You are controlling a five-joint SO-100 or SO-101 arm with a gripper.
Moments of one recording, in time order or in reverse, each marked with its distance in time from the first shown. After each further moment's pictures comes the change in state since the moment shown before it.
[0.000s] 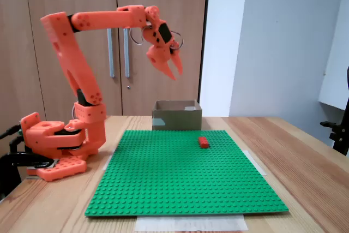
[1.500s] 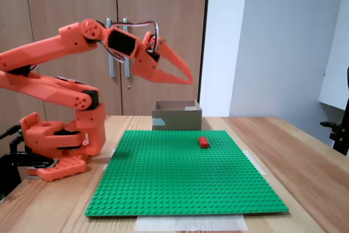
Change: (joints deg) arm 38.3 51.1 47.6 -20.6 -1.8
